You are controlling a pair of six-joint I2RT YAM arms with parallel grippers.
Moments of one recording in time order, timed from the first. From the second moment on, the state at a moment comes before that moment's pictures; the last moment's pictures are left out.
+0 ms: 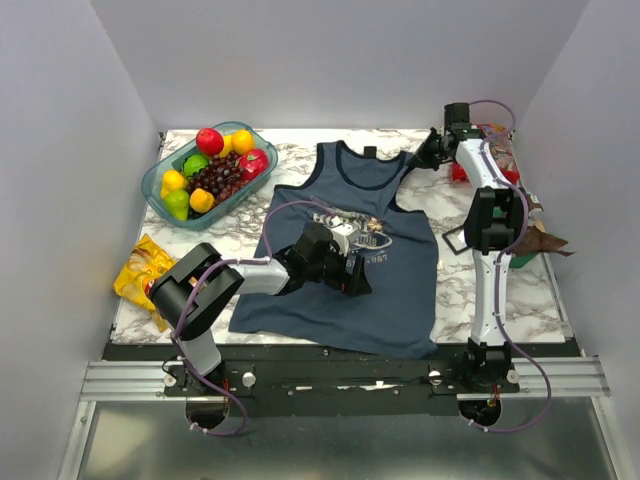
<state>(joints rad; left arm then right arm) -0.80 1.72 0.76 0.33 0.44 -0.44 0.03 2.50 2.27 -0.72 -0.30 0.62</state>
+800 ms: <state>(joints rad) -0.79 1.78 0.87 0.23 0.49 -0.45 -0.06 2.67 2.42 -0.26 -0.51 0.93</state>
